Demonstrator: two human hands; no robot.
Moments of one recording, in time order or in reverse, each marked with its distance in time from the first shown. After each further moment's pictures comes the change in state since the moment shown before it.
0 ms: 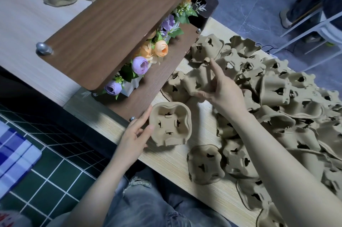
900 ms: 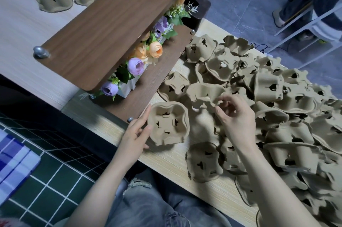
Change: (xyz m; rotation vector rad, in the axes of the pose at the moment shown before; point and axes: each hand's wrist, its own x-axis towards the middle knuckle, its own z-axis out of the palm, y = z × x) left_hand -0.003 0.006 0.004 0.039 -0.014 0.005; right_hand -0.081 0.013 -0.001 0.310 0.317 0.135
